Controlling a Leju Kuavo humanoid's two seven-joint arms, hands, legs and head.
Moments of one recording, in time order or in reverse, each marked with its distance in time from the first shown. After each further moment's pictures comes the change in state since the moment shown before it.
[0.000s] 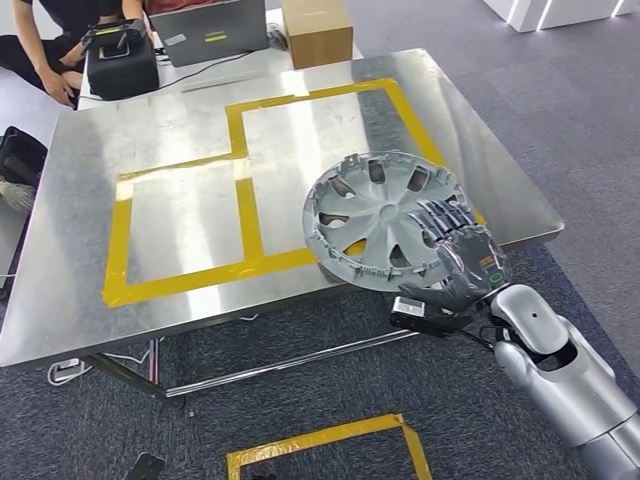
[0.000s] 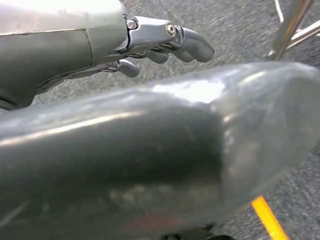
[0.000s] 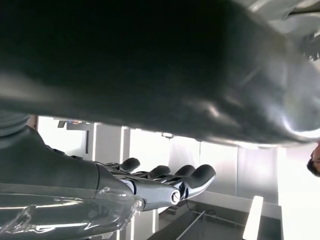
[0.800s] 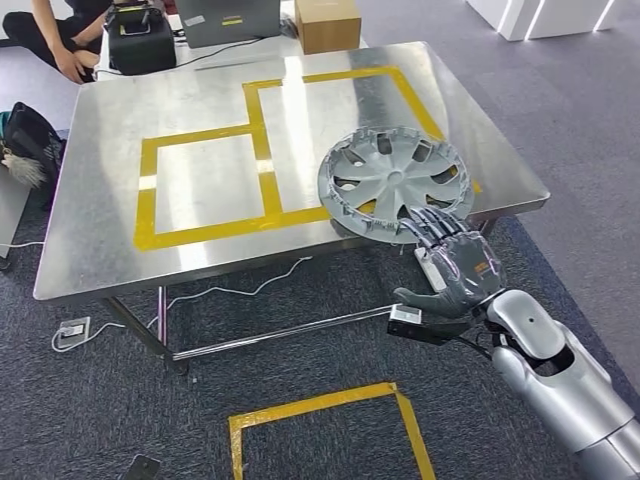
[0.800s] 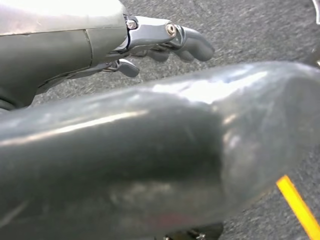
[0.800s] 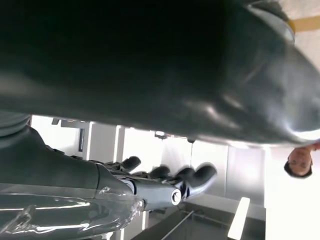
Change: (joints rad) left arm -0.003 -0.012 0.003 -0.001 -0.003 0.015 0.003; right arm 0.010 -0.002 0.005 -0.013 -0.022 0.014 -0.001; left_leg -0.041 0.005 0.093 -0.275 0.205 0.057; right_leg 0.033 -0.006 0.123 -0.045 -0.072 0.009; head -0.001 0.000
